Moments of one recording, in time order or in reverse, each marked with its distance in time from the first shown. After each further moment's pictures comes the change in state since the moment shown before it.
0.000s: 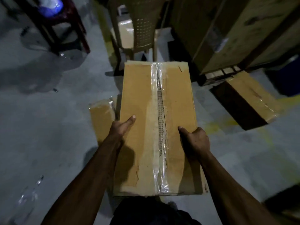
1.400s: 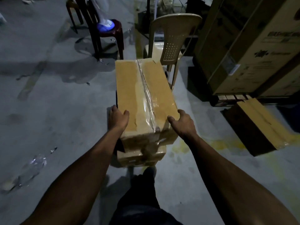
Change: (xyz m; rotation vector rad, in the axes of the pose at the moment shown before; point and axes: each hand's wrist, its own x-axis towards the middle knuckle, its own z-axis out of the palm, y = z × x) left_hand -0.141 -0.099 -0.054 0.284 0.490 0.208; right_hand -0.144 0.010 0.017 -0.164 -0.096 -0.525
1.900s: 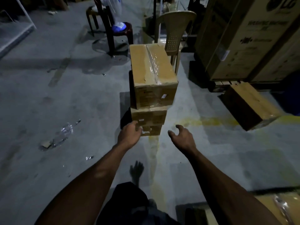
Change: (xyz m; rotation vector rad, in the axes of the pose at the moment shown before) left_hand -0.376 -0.165 -0.075 0.218 -0.214 0.228; right_hand -0.369 0.162 0.018 -0.047 -0.085 -0.066
